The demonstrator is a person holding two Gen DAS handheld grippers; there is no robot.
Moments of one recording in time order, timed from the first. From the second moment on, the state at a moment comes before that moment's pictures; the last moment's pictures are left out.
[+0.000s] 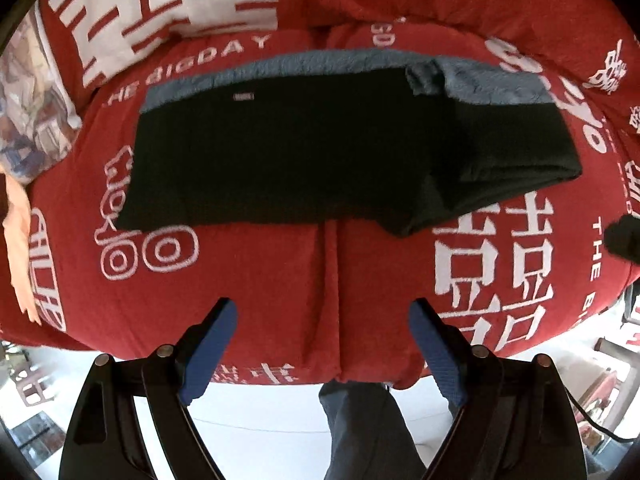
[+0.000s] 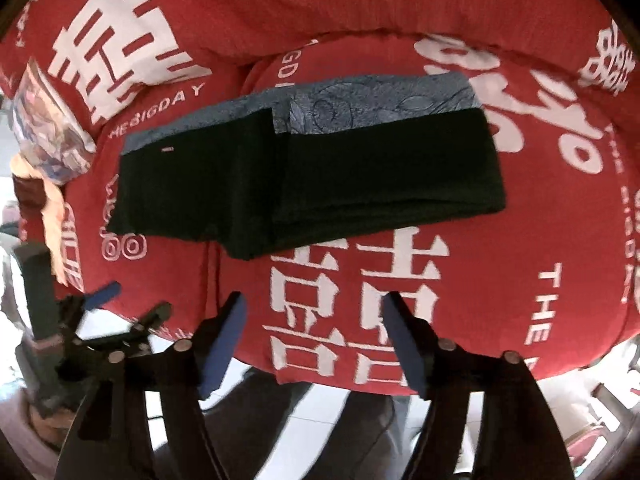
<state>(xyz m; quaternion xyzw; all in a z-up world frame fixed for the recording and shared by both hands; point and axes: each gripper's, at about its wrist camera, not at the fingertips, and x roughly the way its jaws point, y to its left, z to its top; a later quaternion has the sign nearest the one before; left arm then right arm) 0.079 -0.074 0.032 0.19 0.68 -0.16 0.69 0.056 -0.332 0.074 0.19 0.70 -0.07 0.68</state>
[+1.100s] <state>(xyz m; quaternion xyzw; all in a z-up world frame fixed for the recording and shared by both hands) 0.092 -0.060 0.071 0.15 0.65 -0.17 0.72 0.054 -0.305 0.115 0.19 0.68 -0.06 0.71</state>
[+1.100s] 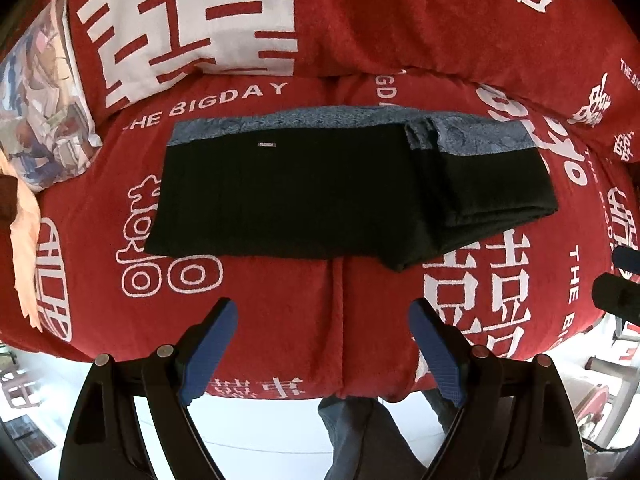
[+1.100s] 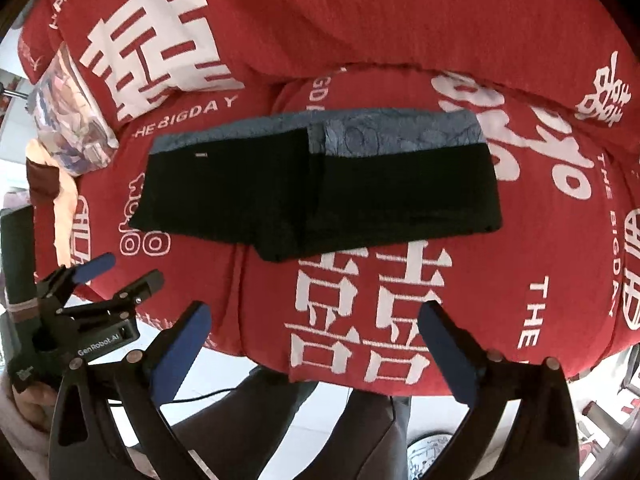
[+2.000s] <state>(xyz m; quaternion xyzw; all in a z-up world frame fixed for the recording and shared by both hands) 0.103 -0.024 0.039 0.10 0.68 -0.13 0.71 0.063 -0.323 0.106 0.17 0.71 -0.10 0.68</state>
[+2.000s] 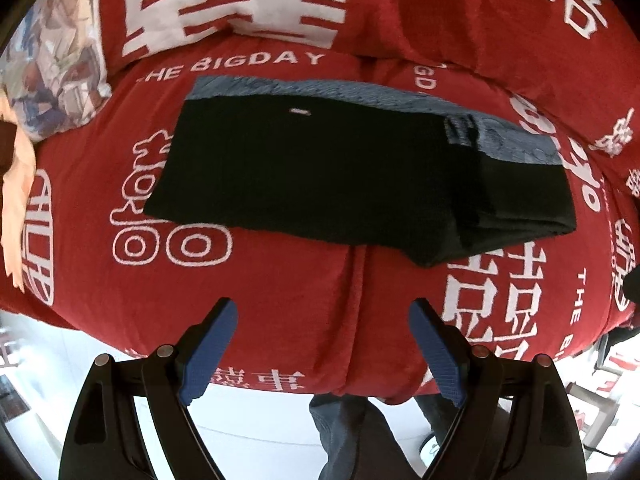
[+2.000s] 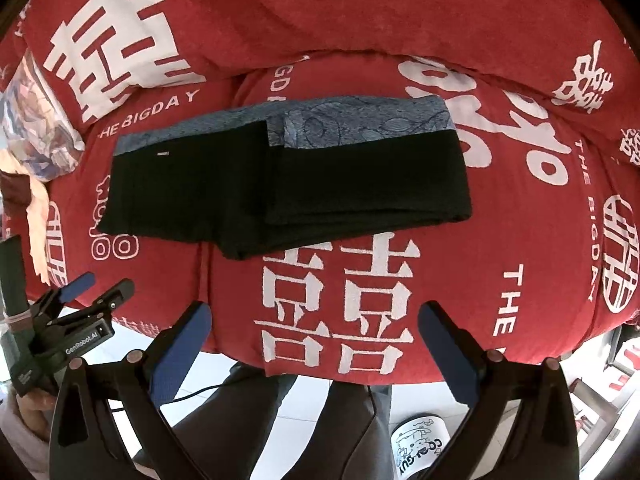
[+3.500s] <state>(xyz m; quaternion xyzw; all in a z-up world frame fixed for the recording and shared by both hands) 0.203 0.077 -0.055 -0.27 0.59 -0.13 0.75 0.145 -0.260 -0.047 0.13 0.68 0.00 0.72</state>
